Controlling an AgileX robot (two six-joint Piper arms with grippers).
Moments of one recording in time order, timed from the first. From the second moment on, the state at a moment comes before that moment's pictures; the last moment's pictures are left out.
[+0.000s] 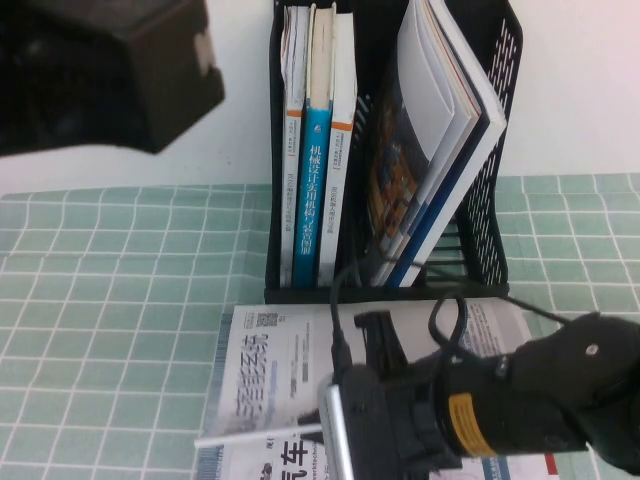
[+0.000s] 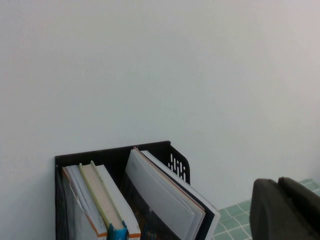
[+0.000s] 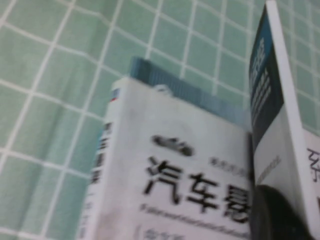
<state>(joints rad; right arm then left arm) 0.85 1.56 -0.82 -1.73 -0.32 0.81 -1.68 1.02 -1.39 -1.76 -1.22 1.91</state>
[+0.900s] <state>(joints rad) 0.85 1.37 -0.91 -1.75 -0.35 1.13 -1.68 1.02 -1.38 -1.76 -1.22 2.01</state>
